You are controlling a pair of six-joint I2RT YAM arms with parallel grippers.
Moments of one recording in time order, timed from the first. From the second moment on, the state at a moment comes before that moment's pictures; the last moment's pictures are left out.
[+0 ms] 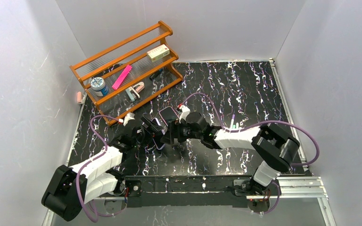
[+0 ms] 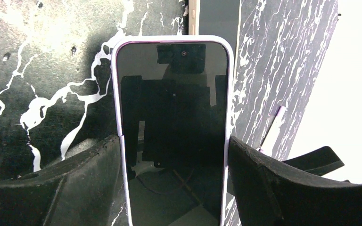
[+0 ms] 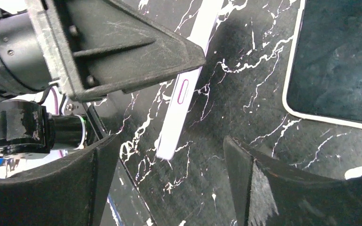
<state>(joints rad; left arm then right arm) -0.49 1.03 0.32 0.05 -0.06 -1.17 0.98 1.61 0.76 0.40 -0.22 0.69</state>
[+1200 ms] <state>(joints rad) -0.49 0.99 0.55 0.10 0.11 -0.83 0.82 1.34 0.61 0.46 -0.25 0.63</state>
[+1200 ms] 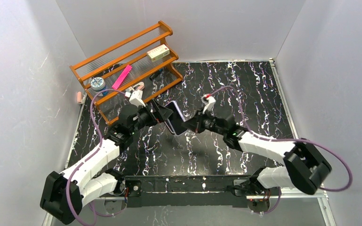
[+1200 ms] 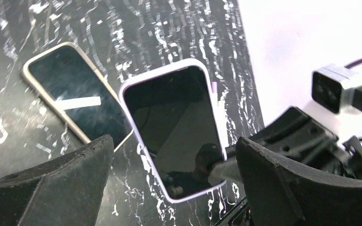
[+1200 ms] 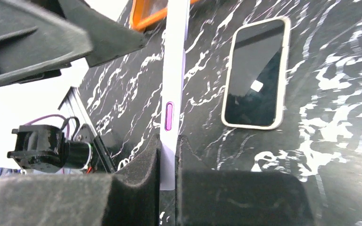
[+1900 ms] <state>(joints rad) -0.49 1.21 0.73 0.39 0.57 -0.81 0.37 1.03 0.46 0.73 -0.70 0.88</state>
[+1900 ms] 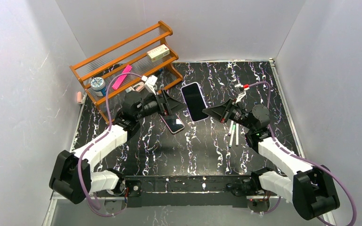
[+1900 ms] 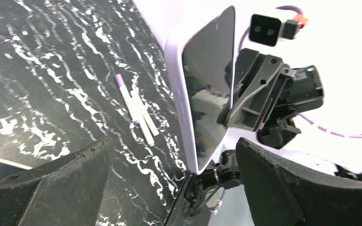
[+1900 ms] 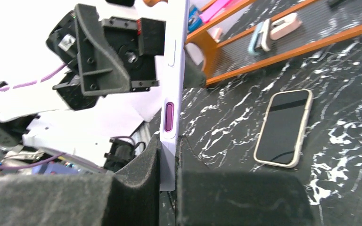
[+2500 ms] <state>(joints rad) -0.51 1.39 0.82 0.69 0.70 -1.05 0.37 1.20 0.51 0.99 -0.90 1.05</state>
